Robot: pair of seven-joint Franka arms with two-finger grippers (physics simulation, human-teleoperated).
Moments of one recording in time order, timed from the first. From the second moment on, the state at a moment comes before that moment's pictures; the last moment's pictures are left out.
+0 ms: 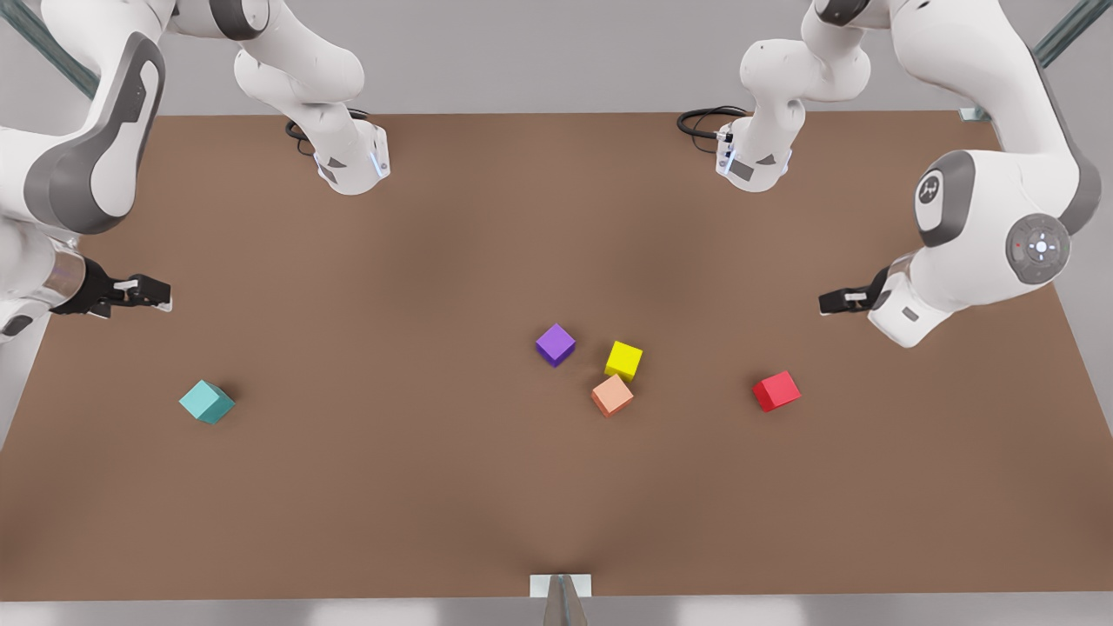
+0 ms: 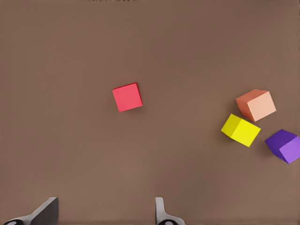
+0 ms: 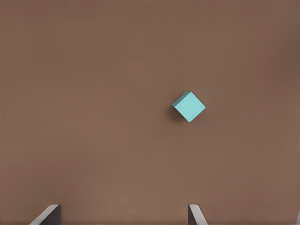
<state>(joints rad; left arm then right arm) -0.16 0.19 0.10 -1.50 -0.09 1.47 -0.14 -0.03 0.21 -0.14 -1.36 -0.03 1.44 -0.29</state>
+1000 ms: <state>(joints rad) -0.18 0.59 0.13 -1.76 -0.11 2.18 -0.45 -0.03 0.21 -0.14 -1.38 -0.03 1.43 -0.28</state>
